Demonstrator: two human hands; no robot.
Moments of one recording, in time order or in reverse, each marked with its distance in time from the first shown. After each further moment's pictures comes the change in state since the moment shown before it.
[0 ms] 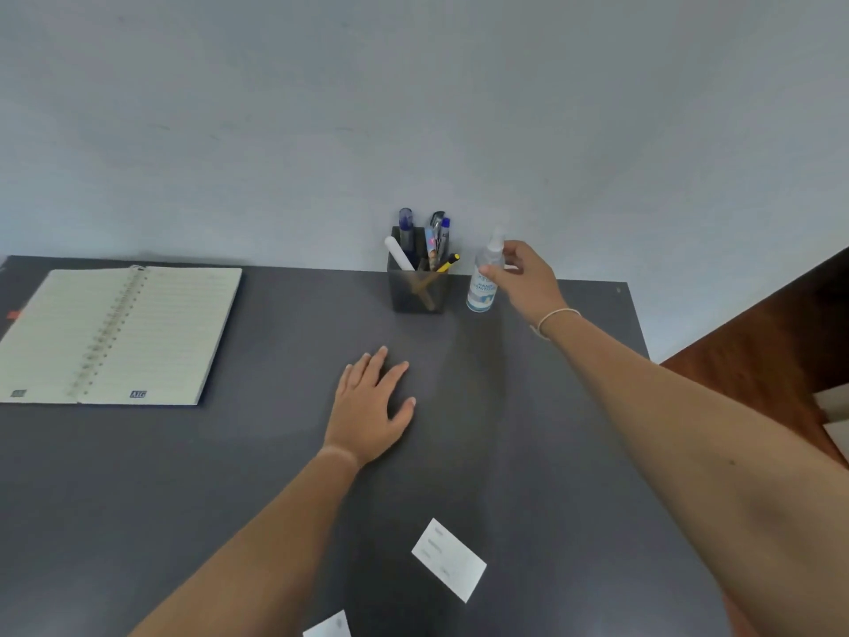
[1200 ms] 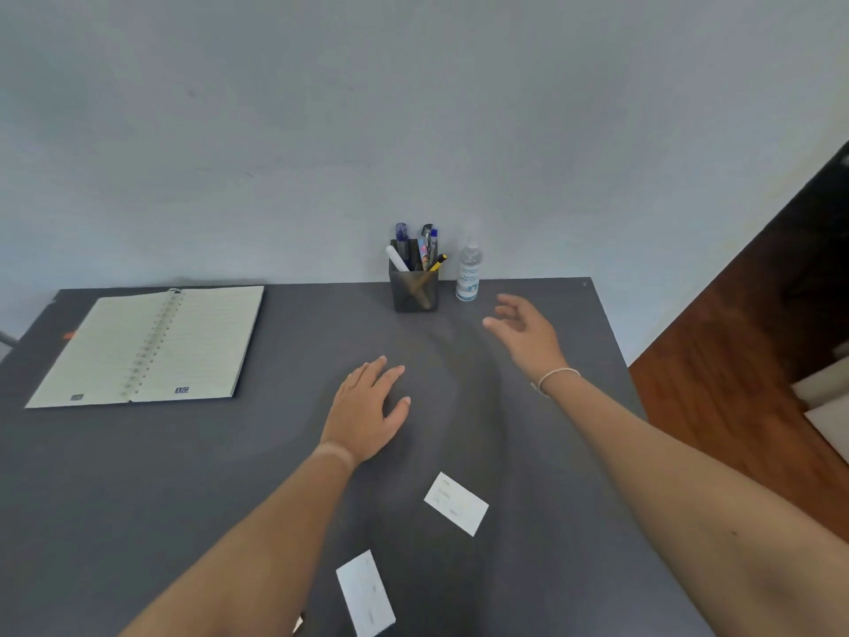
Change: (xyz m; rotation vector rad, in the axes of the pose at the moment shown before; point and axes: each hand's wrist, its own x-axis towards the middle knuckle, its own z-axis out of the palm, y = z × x) left_hand -0.056 0.009 -0.038 -0.057 0.028 0.053; right_hand -0.121 0.012 -0.007 0.066 0.091 0.034
